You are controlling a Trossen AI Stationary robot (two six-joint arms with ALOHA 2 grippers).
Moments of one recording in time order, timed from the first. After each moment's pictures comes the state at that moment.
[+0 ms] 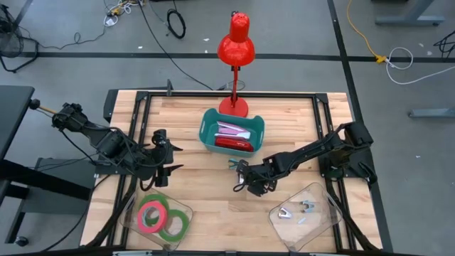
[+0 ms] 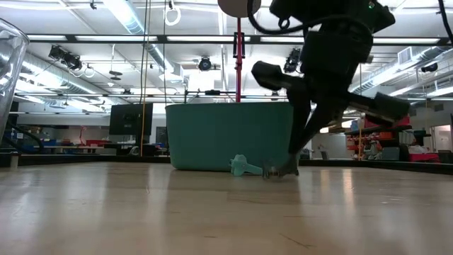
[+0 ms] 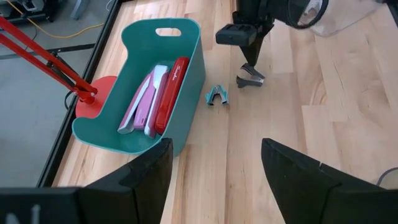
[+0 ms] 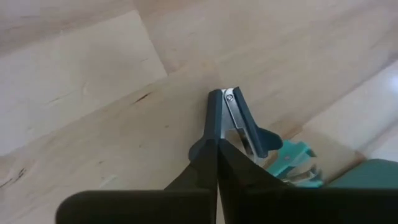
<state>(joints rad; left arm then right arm) -0.55 1.10 1.20 -0.98 -0.63 -0.33 0.26 1.77 1.06 -0.43 0.12 -0.95</state>
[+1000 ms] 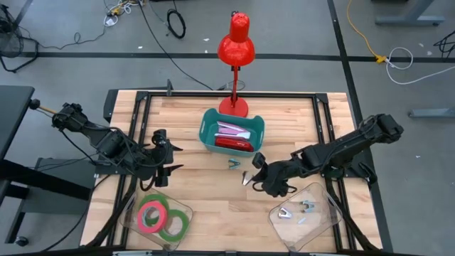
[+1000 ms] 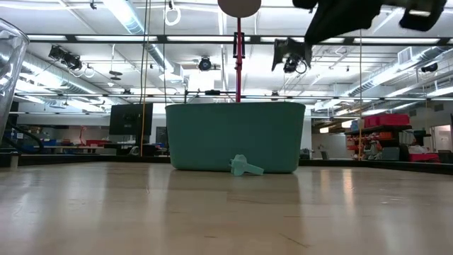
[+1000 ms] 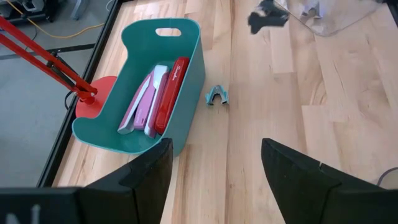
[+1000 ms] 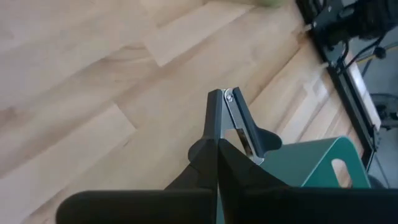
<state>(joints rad) -0.55 1.10 1.20 -0.98 -0.63 -0.33 0.37 1.41 1.06 -0.50 0.18 -0.71</state>
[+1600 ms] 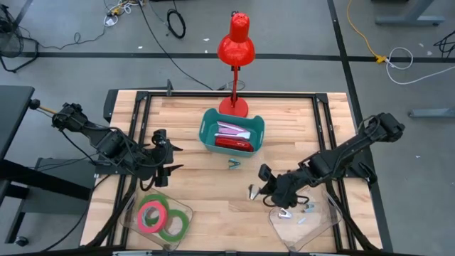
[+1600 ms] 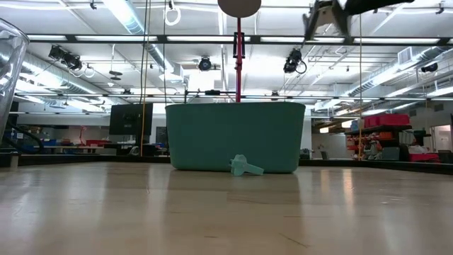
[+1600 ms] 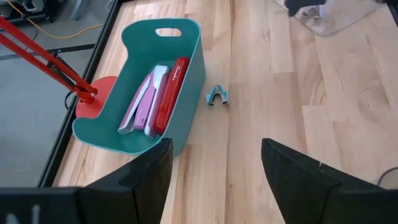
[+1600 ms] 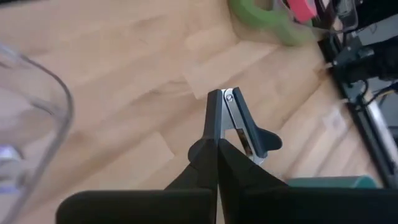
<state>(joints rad) -0.55 1.10 1.20 -0.98 -0.63 -0.33 0.50 1.37 1.06 -0.52 0.16 -0.67</state>
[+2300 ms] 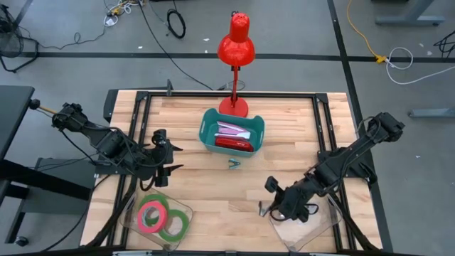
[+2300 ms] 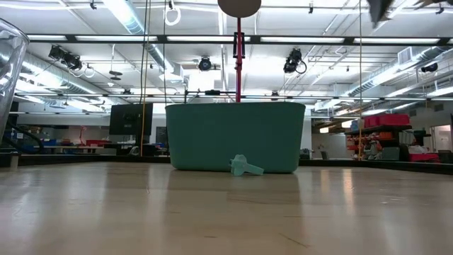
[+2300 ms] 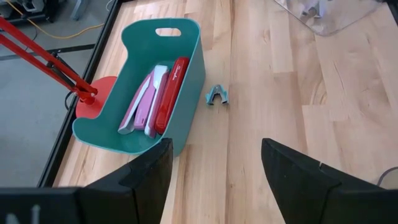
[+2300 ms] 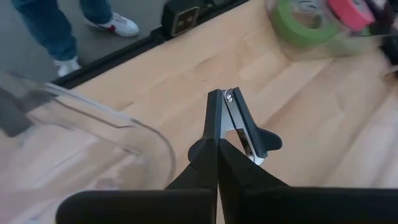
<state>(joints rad) -0.55 1.10 1.20 -0.98 -0.63 -0.33 0.63 1.38 1.06 -0.53 0.05 -0.40</state>
